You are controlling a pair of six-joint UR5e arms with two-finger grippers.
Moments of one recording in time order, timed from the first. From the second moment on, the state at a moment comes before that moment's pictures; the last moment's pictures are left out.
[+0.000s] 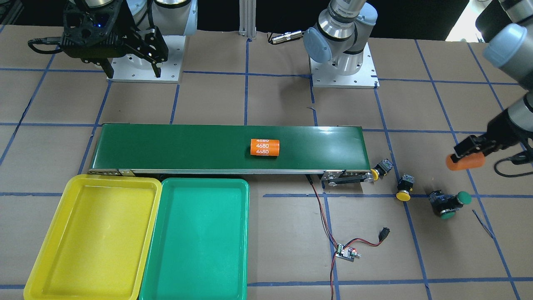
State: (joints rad) left arm -0.97 -1.73 -1.78 -1.24 1.53 0.46; right arm 1.62 -1.66 1.56 -1.45 -1.56 0.00
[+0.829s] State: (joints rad) left arm -1.39 -1.59 -2.03 -1.25 1.52 0.15; right arm 1.62 -1.66 1.56 -1.45 -1.56 0.00
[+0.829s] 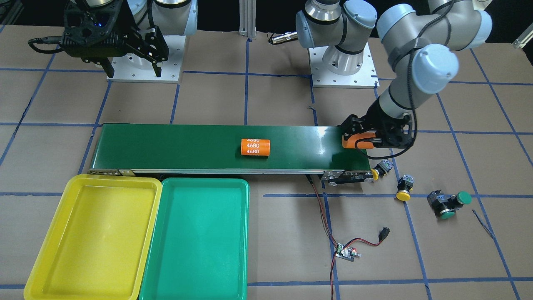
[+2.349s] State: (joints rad) left arm -1.20 -1.66 -1.76 -1.31 1.55 0.29; right arm 1.62 -1.66 1.58 -1.46 -1.55 0.02
